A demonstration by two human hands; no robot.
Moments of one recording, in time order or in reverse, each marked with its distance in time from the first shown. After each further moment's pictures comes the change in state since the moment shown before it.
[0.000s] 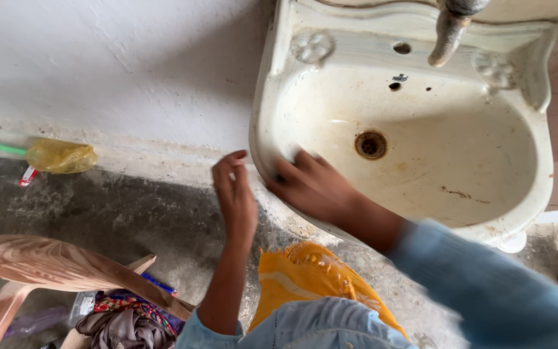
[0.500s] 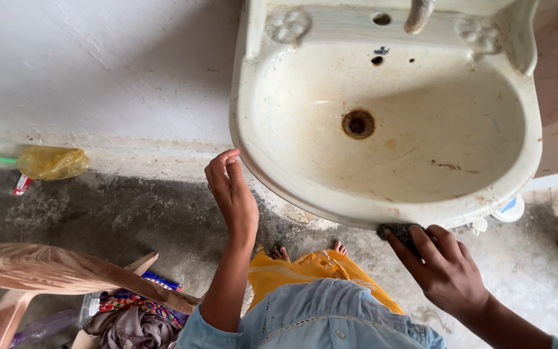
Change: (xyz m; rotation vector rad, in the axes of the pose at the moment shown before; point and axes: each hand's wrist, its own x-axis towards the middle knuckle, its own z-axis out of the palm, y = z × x) left_hand -0.027 -0.007 0.010 0.121 -0.002 0.133; right_hand -0.244 -0.065 -0.009 -0.112 0.094 0.390
